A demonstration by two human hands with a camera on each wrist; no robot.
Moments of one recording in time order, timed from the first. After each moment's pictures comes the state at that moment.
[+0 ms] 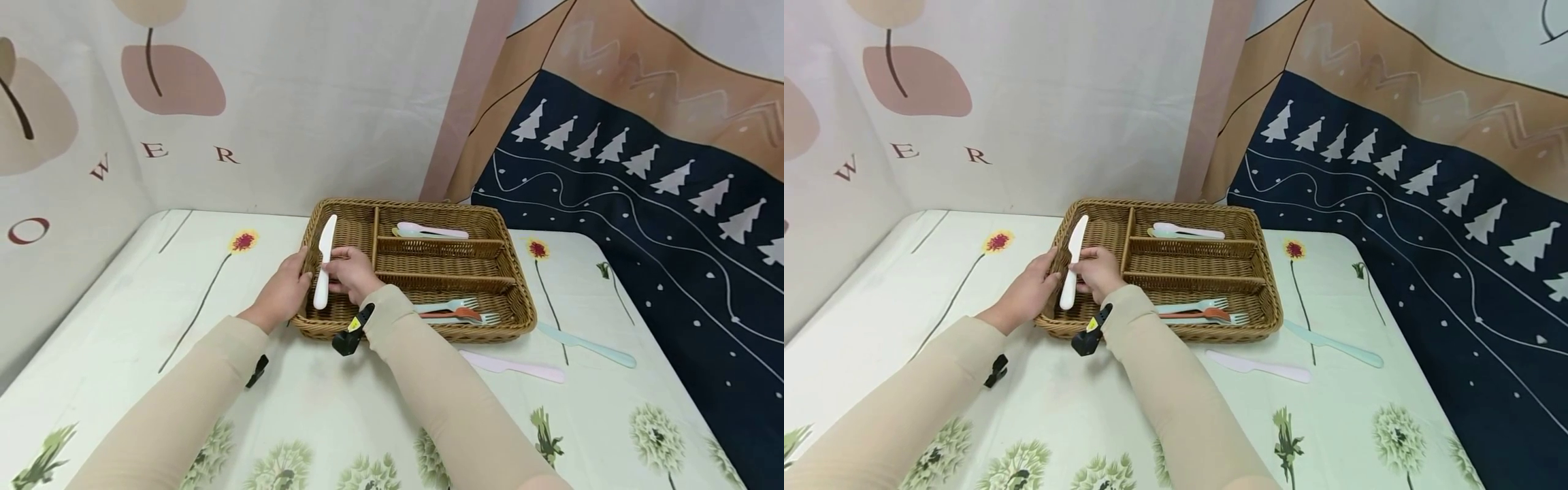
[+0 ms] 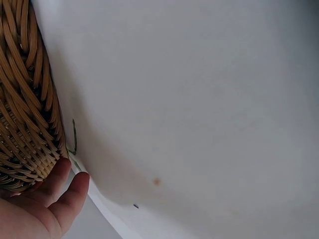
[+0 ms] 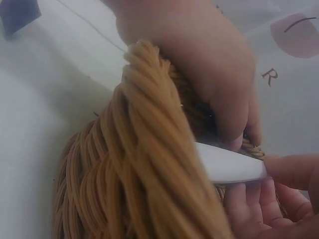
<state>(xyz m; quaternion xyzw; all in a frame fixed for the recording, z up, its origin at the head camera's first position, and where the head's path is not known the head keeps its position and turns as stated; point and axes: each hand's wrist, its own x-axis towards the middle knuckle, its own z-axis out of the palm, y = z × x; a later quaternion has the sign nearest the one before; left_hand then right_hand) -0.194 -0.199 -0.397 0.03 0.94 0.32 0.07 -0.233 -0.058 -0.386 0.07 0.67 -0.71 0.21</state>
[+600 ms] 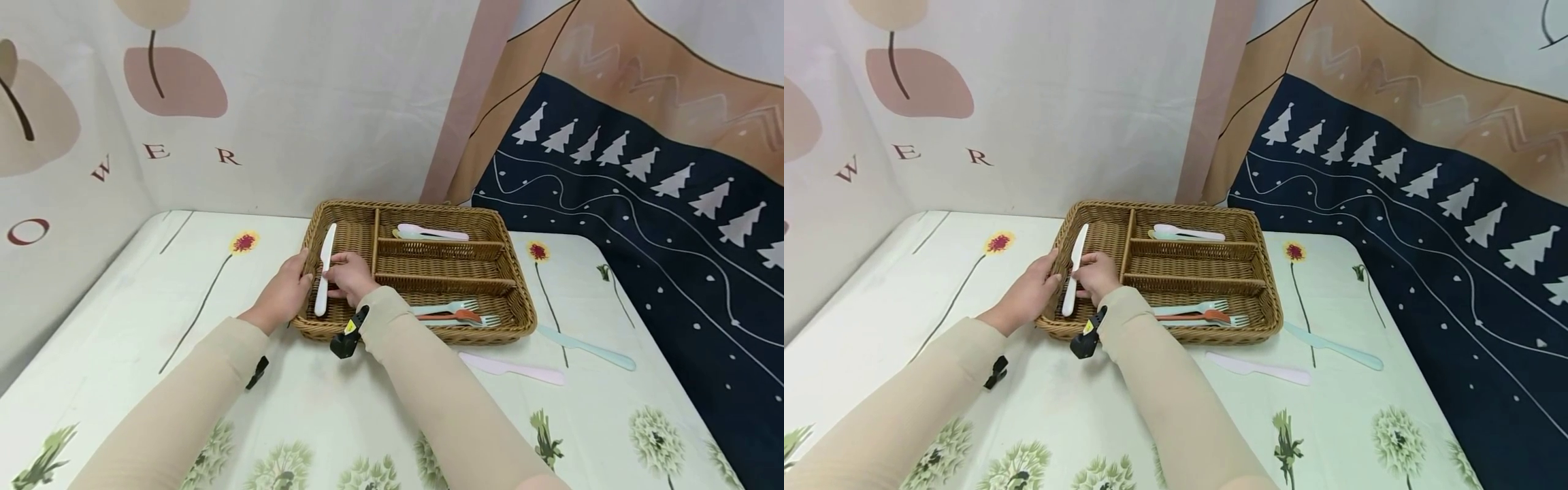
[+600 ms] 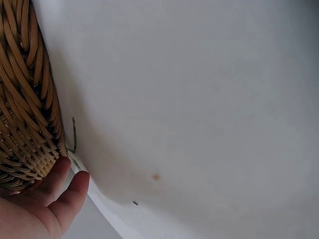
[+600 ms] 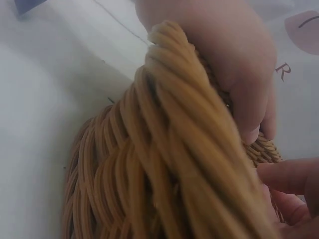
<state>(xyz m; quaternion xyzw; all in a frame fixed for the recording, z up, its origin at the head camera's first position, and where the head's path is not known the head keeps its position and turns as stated) -0.195 -0.200 -0.397 0.03 0.95 0.32 0.07 -0.231 -0.062 -0.391 0.08 0.69 -0.68 0.22</state>
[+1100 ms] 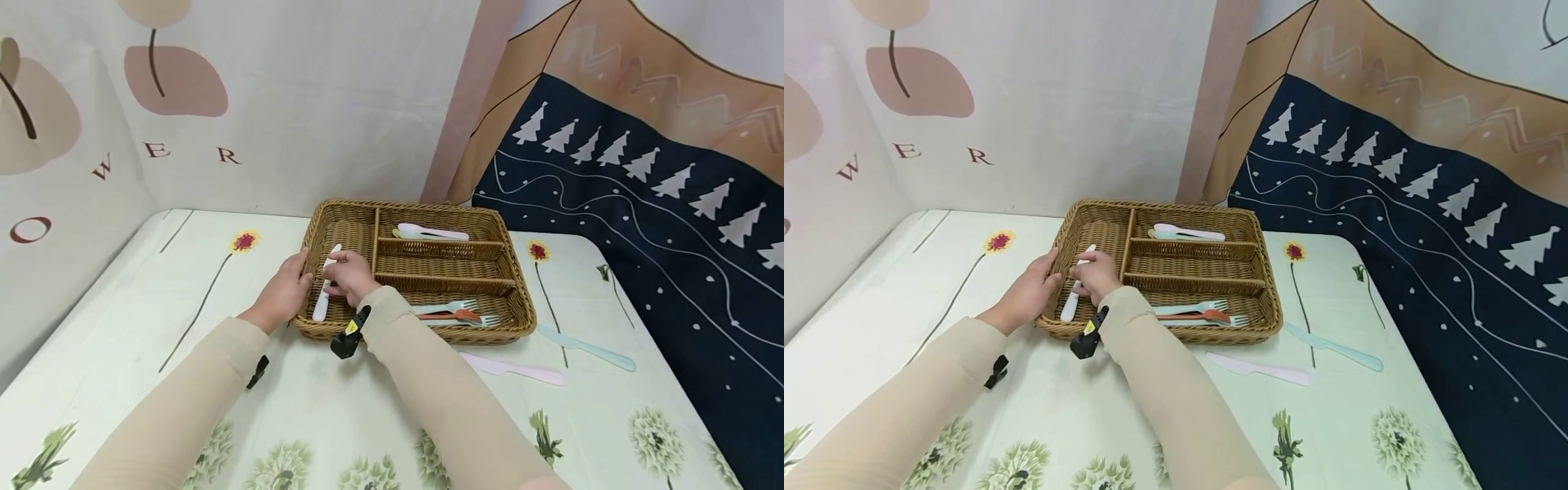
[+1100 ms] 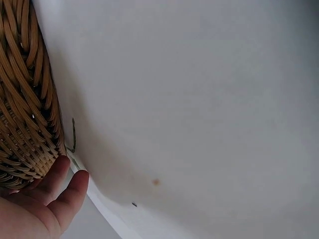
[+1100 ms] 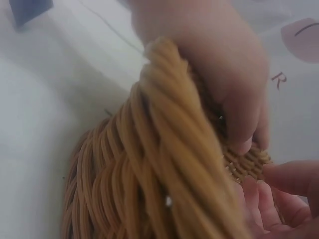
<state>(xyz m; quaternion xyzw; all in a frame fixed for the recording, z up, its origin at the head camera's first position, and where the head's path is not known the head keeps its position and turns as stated) -0.192 -0.200 -0.397 0.03 0.94 0.32 0.06 -0.228 -0.061 -0.387 0.07 0.68 -0.70 0.21</state>
